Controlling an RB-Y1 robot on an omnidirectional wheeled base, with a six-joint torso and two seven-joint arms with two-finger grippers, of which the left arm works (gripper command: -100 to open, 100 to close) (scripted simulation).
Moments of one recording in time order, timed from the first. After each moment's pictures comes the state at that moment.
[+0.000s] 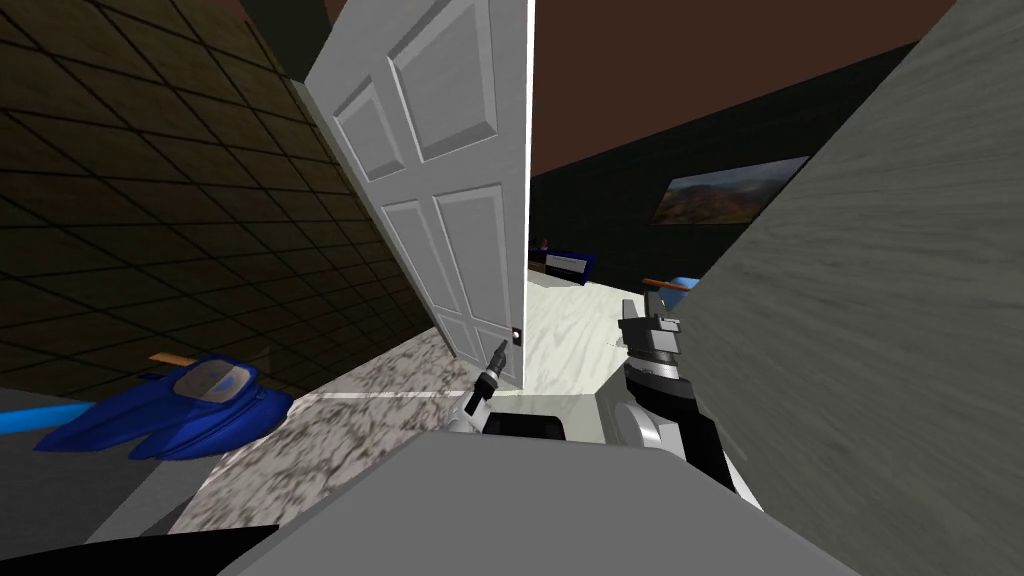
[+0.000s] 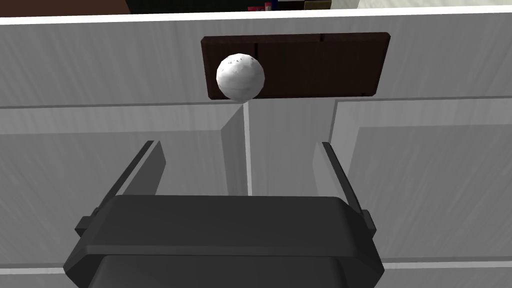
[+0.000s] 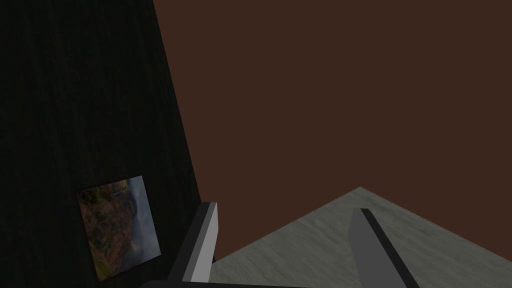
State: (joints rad) arm -0.12 0.05 -0.25 -0.69 -0.15 -0.80 0.15
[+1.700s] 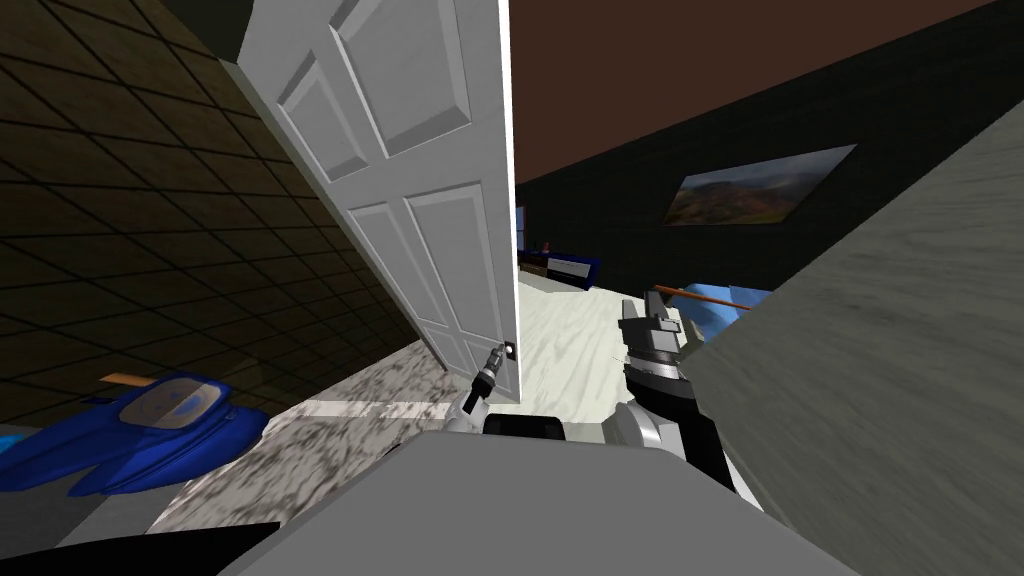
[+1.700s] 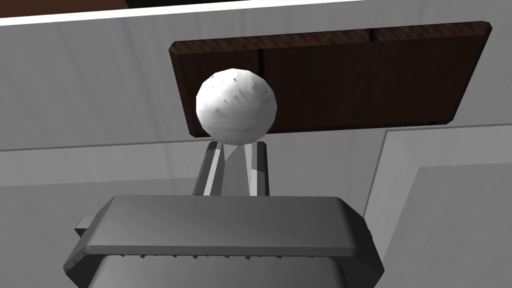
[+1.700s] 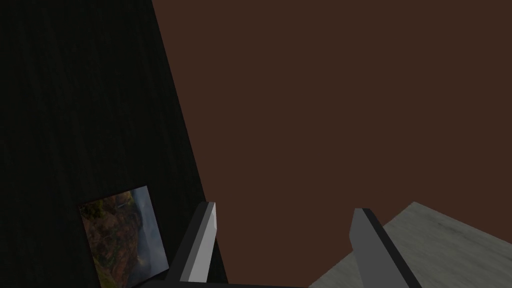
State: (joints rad) arm -0.14 0.05 -0.21 -0.64 -0.13 -0.81 0.12
